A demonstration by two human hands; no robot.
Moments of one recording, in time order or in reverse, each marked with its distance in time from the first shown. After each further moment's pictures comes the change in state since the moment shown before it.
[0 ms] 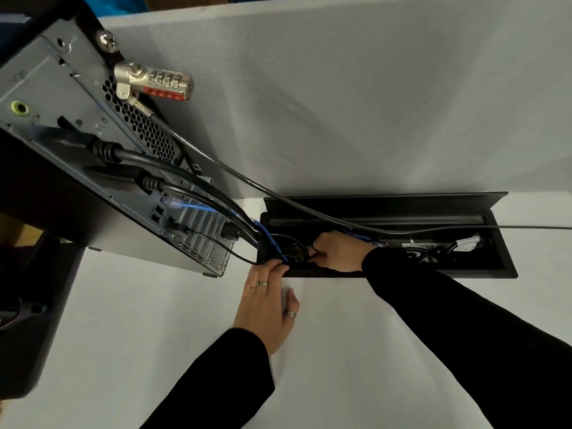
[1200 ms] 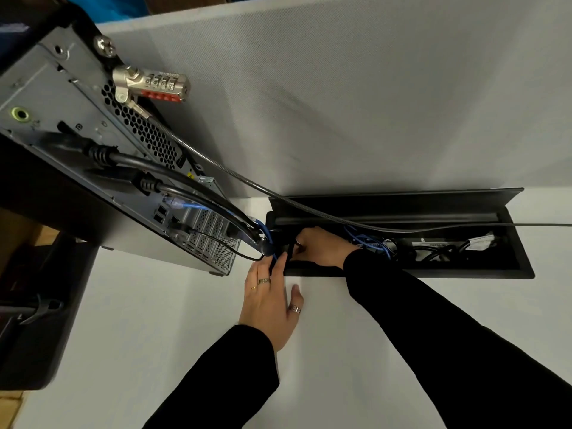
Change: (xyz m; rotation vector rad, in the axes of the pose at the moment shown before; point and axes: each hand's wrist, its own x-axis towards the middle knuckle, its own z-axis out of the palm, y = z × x) left_hand 0.001 0.001 0.002 0.126 -0.014 -0.150; right_hand 0.034 -0.020 0.013 0.187 0.031 -0.029
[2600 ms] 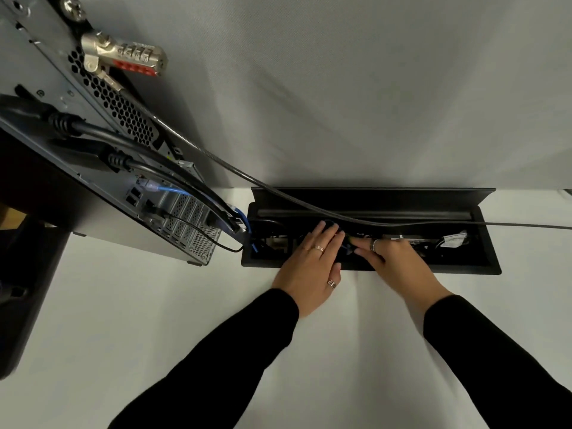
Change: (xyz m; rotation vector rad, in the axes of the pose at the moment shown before) left_hand 0.042 0.075 0.003 -0.129 -0.213 0.406; right_hand -0.116 0.079 -0.011 -0.154 0.537 -0.017
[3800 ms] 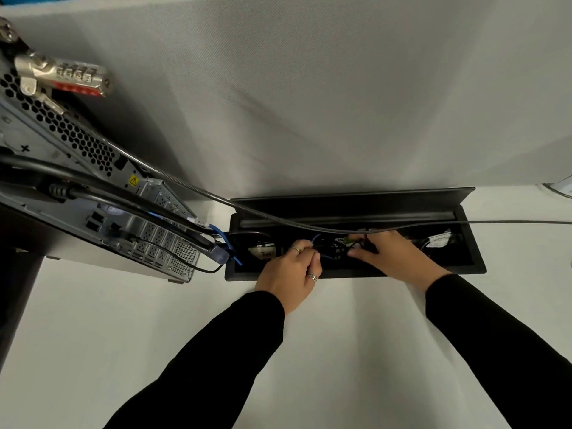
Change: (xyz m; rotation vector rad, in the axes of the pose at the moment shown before) left_hand 0.014 -0.019 0.022 -0.073 0.222 -0.056; right_hand 0.024 0.031 -0.014 0.048 -0.228 0.194
